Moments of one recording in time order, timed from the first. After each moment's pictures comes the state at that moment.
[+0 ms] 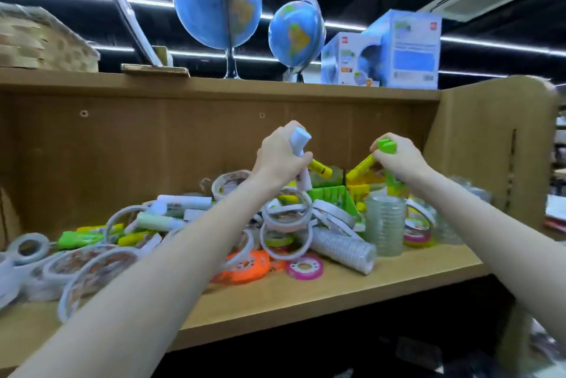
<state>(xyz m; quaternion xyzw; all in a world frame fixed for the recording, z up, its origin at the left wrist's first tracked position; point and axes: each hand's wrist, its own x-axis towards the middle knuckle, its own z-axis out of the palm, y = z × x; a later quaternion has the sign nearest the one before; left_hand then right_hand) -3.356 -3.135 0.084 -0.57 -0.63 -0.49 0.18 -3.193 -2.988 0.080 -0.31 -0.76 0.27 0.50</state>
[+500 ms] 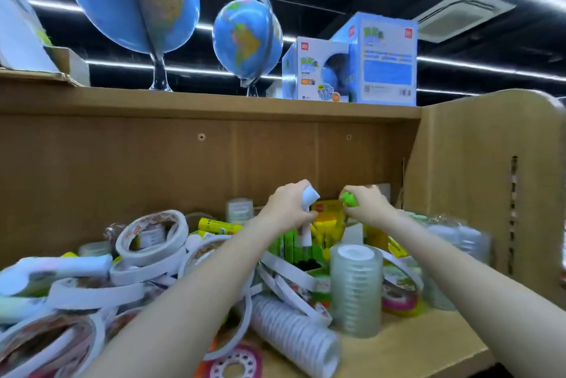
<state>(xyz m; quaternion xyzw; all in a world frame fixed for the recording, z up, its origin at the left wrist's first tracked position) -3.356 -2.971 0.067 -0.62 -0.72 -0.29 0.13 -3.228 -2.836 0.059 -0.39 -0.88 0.03 0.26</state>
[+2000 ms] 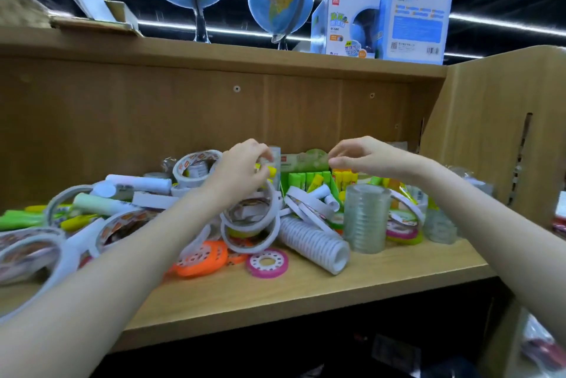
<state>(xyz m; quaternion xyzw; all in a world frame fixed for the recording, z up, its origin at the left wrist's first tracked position) -3.383 -3.109 0.042 -0.58 -0.71 -0.31 0.25 -3.193 -2.951 0.075 -0.18 -0.94 0.19 0.22</state>
